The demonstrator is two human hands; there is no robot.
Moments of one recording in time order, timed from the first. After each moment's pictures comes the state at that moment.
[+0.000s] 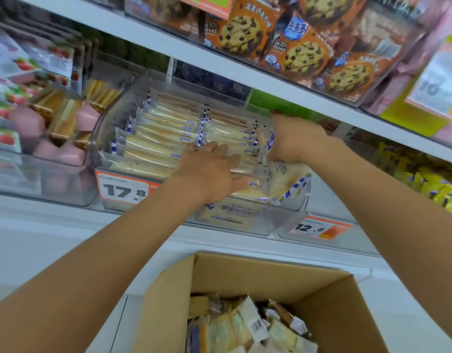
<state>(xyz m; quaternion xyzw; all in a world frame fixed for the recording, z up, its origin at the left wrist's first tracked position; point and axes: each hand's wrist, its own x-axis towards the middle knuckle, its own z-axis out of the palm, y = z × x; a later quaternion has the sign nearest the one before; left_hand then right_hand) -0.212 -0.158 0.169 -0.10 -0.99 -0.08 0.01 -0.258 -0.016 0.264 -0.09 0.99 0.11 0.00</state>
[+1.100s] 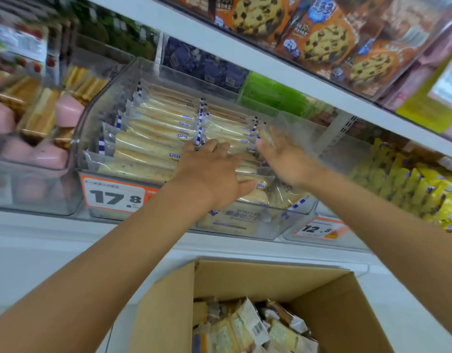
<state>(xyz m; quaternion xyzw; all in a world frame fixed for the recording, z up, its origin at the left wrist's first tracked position) -0.211 -0.162 0.165 -0.12 -0.99 -0.09 0.01 -0.268 0.001 0.205 -0.09 0.99 -0.11 0.05</state>
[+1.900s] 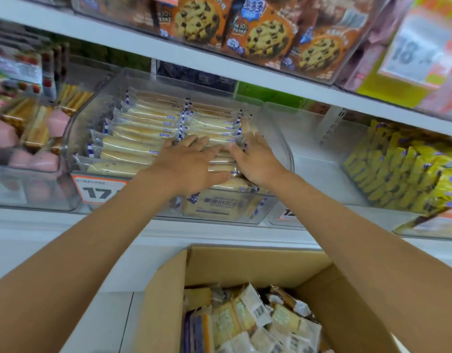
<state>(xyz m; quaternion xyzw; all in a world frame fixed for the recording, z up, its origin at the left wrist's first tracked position) -0.214 -0.162 0.168 -0.10 -0.99 -0.07 -0.03 -0.278 0.006 0.160 -0.13 0.97 -0.23 -0.03</state>
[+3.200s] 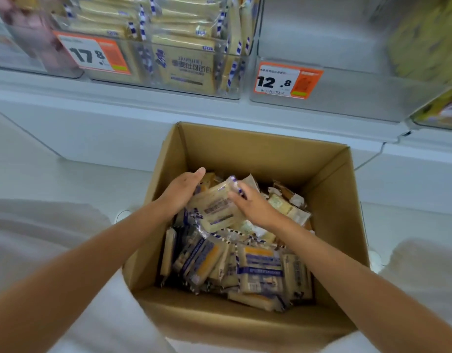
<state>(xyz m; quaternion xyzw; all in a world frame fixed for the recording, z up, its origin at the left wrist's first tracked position) -0.018 -0.047 -0.019 0.22 -0.80 -0.53 -0.15 -0.056 0.158 -0.036 -0.17 0.82 -0.43 0.33</state>
